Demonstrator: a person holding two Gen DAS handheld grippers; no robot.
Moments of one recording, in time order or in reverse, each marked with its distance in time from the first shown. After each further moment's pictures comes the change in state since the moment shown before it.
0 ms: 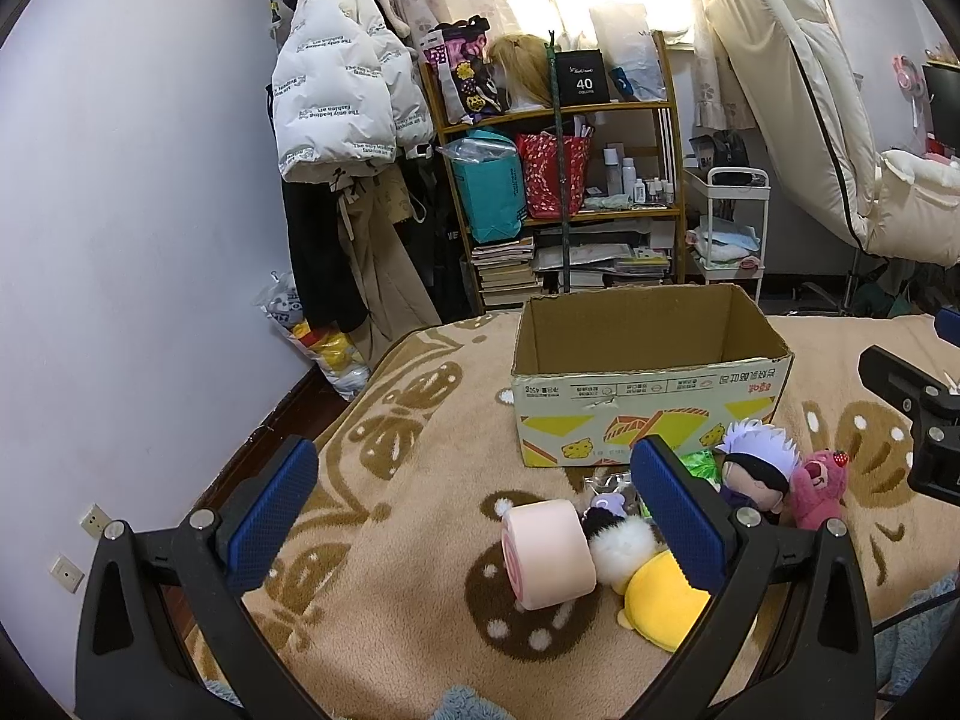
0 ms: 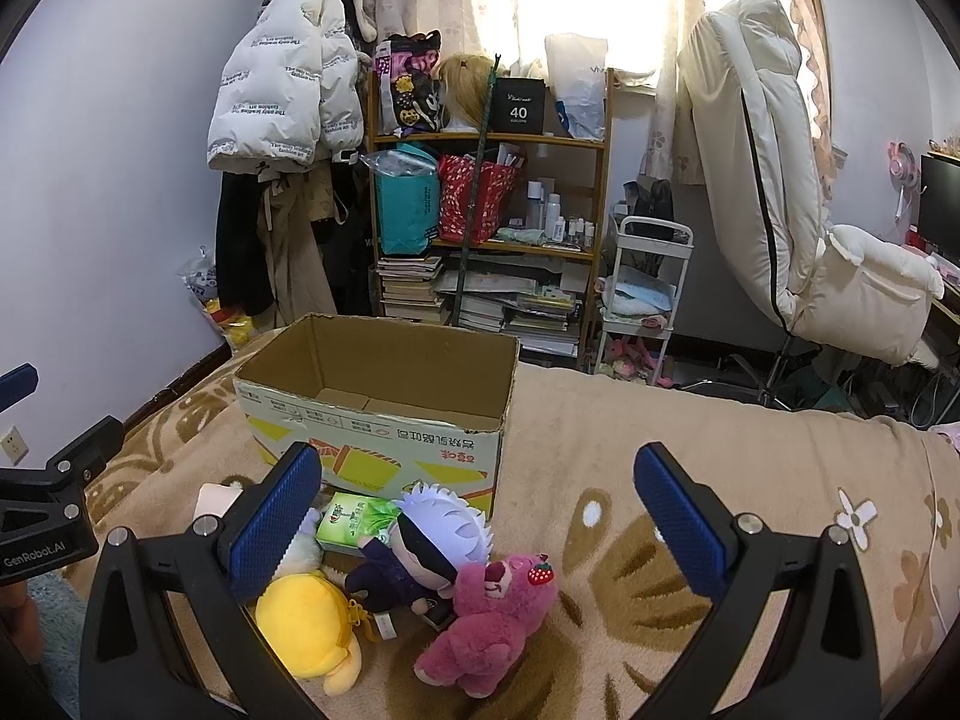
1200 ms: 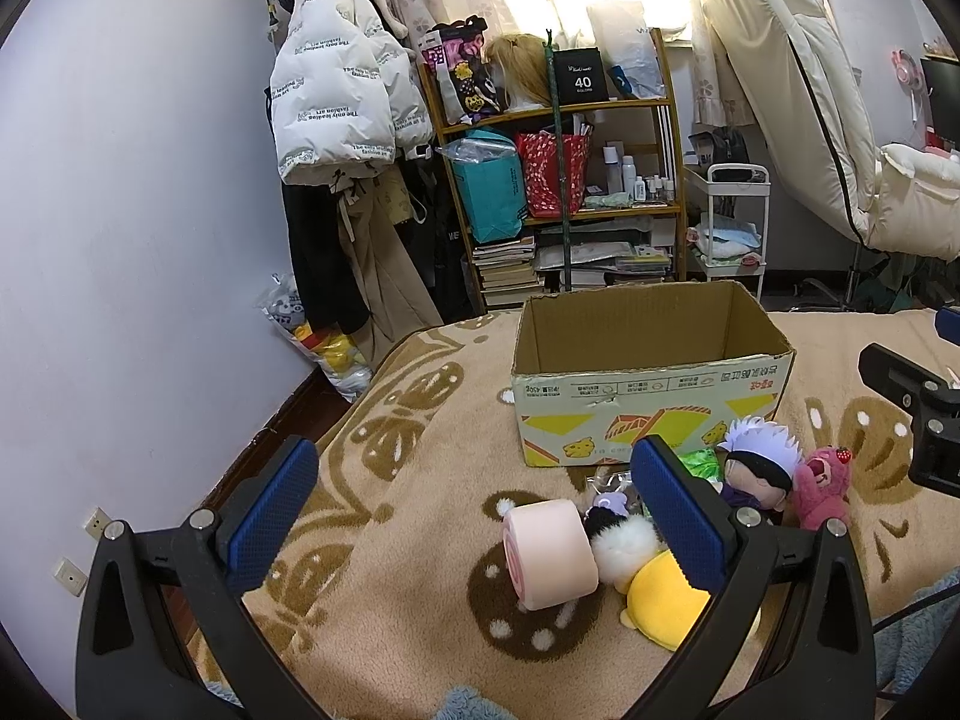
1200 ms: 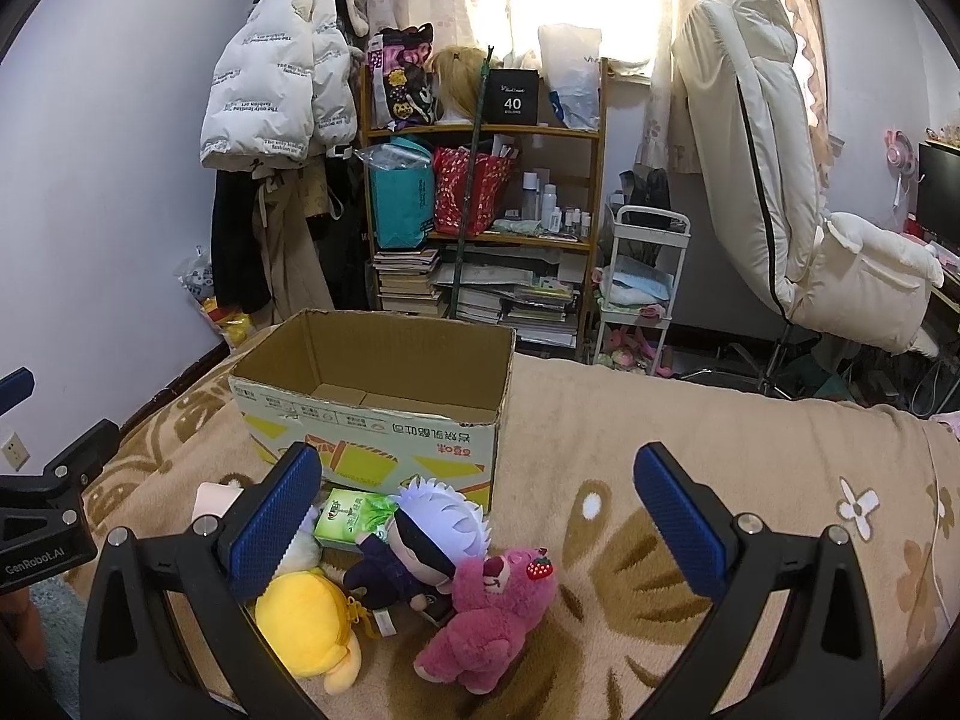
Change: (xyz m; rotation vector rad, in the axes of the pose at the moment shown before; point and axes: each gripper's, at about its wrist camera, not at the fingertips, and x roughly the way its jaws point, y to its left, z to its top) left arm 0.002 -0.001 -0.001 0.007 0.001 0.002; right arm 0.006 -0.005 -0.009 0.020 0.012 -0.003
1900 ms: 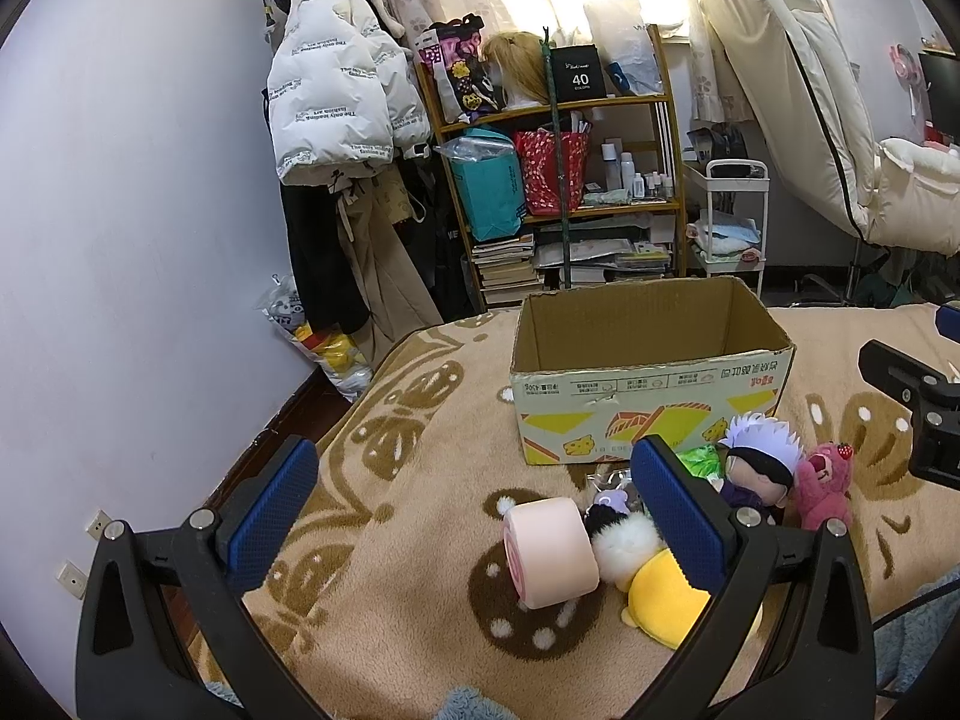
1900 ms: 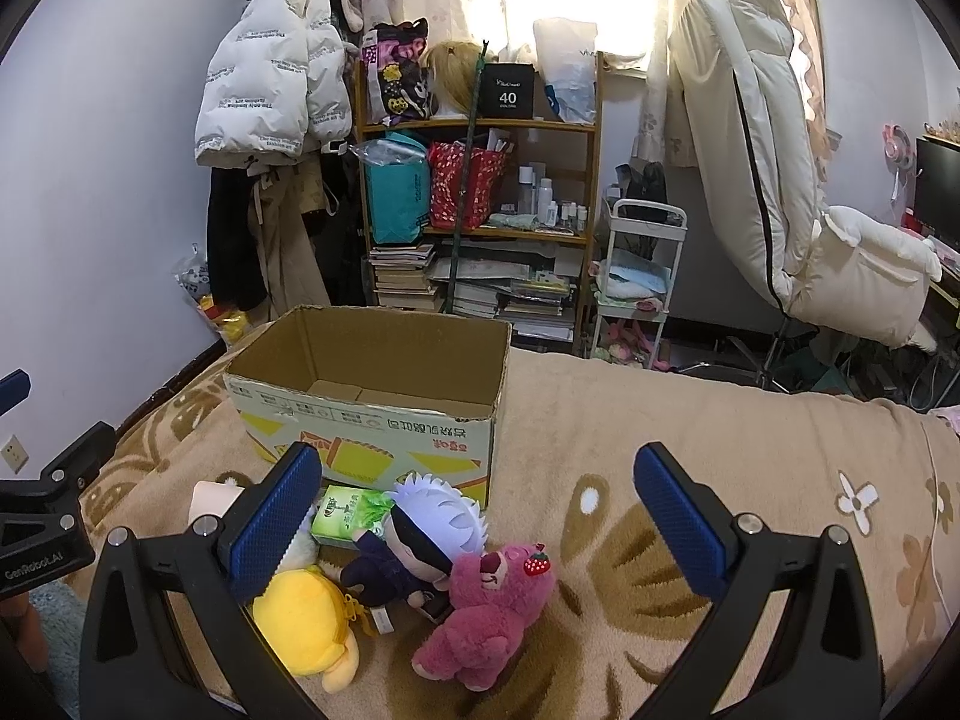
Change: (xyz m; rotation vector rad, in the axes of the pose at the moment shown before) left arm 0.002 0.001 0.000 0.006 0.004 0.000; right arm 0.003 -0.002 -0.005 0.013 0.020 -0.002
